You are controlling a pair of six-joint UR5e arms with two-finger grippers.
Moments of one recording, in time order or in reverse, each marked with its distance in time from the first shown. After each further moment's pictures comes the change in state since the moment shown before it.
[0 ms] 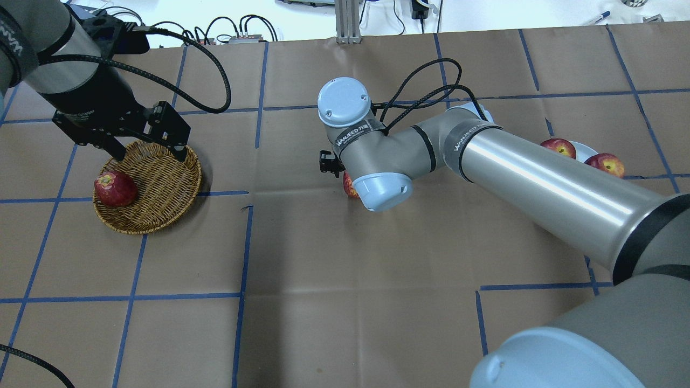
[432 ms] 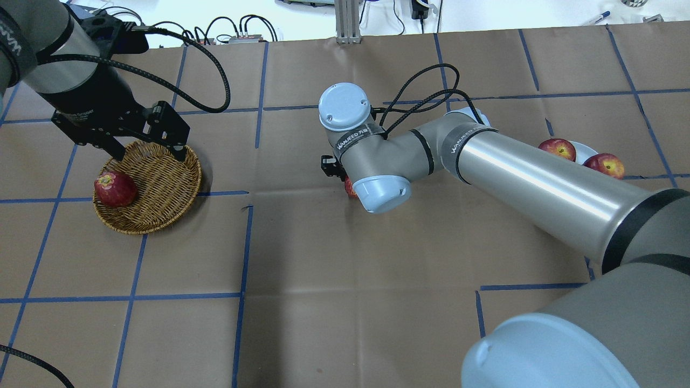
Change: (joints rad) left arm 0.001 0.000 0.001 0.000 0.000 0.000; right arm -0.001 0.021 -0.004 -0.009 0.000 -0.004
